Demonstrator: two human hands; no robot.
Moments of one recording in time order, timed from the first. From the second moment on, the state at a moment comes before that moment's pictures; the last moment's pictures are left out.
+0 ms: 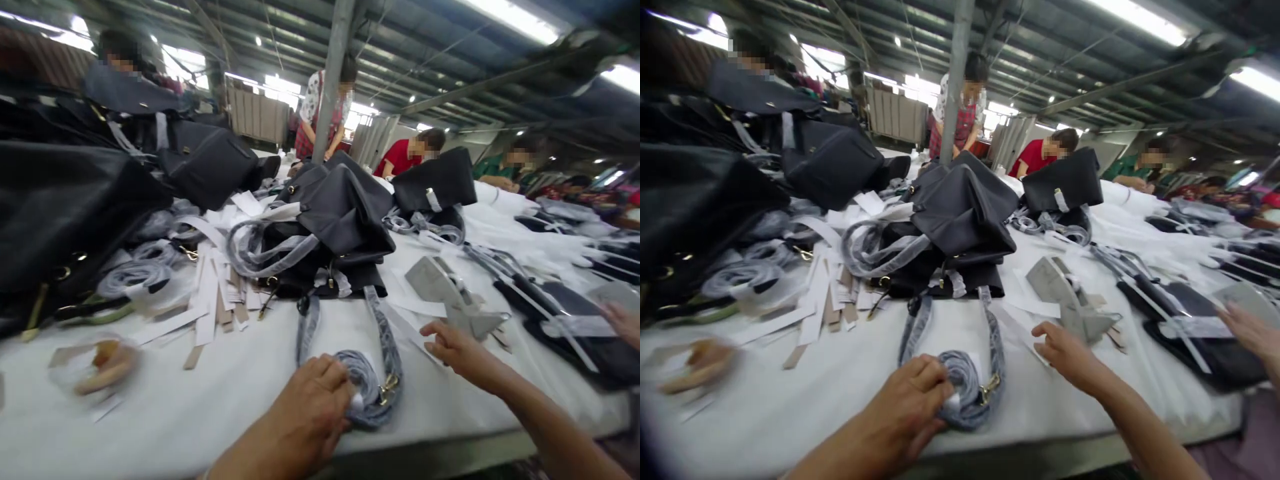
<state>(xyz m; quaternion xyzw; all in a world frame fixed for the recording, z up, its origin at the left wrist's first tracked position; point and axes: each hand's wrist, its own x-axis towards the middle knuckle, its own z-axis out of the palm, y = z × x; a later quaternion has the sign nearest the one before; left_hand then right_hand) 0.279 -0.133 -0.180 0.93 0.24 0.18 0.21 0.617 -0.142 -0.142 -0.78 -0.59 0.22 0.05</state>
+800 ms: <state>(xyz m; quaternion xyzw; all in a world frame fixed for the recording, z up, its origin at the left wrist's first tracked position) 0.287 -0.135 -0.173 0.91 0.28 0.19 0.24 0.593 -0.135 -0.157 -0.74 -0.67 0.02 0.01</state>
